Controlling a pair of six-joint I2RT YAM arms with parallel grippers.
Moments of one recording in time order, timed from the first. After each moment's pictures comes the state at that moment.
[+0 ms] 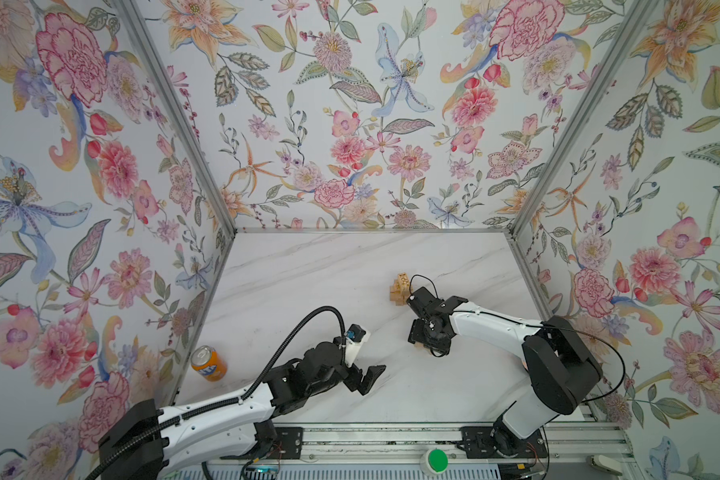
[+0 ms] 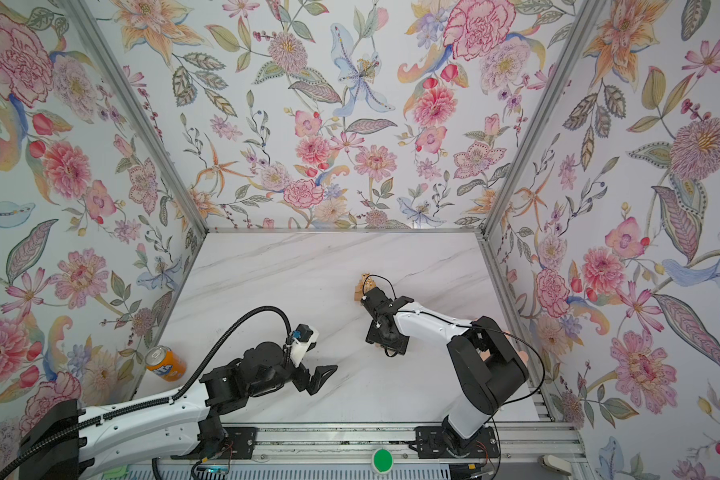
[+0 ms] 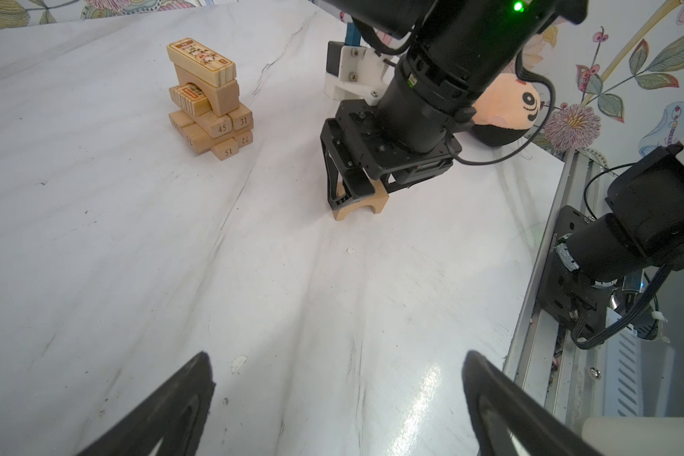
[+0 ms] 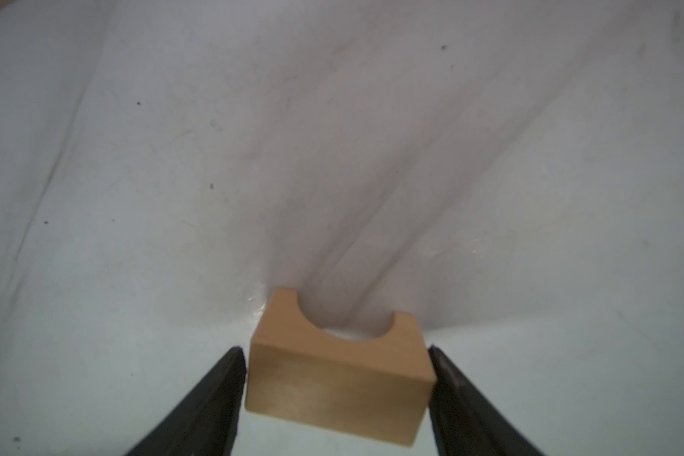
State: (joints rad) left arm -1.04 0.95 0.39 0.10 -0.03 -0.27; right arm 0.66 1.65 0.98 -0.74 0.09 0.96
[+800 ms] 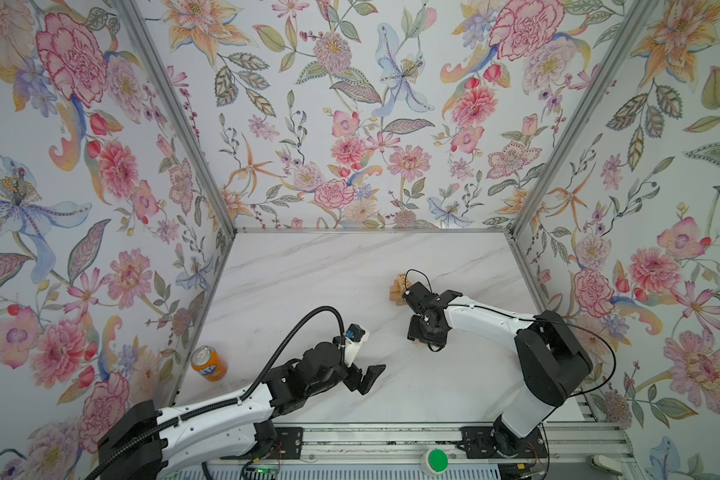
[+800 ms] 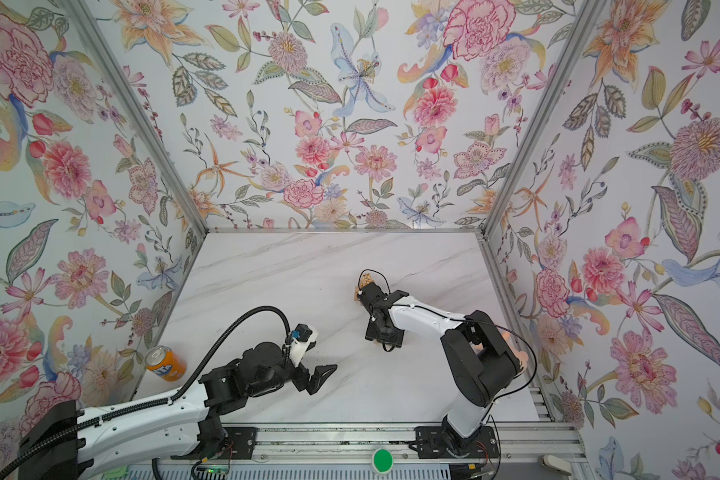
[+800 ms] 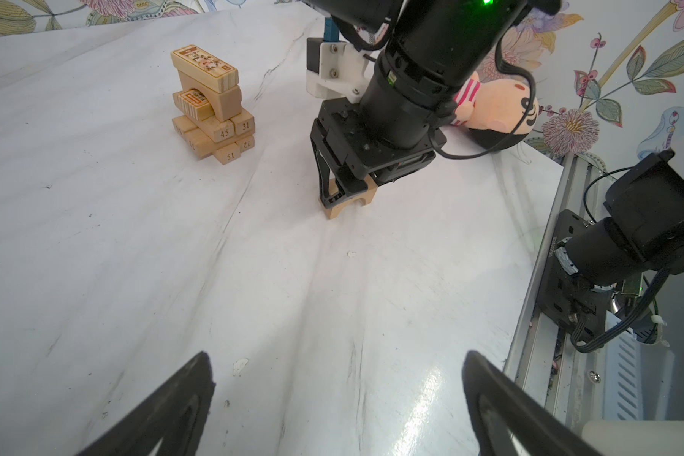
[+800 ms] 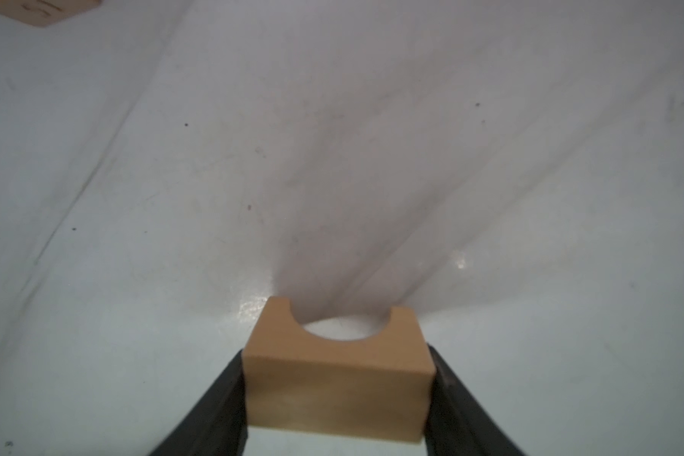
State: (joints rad) left arm -1.04 0.94 0.39 0.10 -0.04 -0.27; right arm 0.67 1.70 1.08 -0.80 0.12 0.86
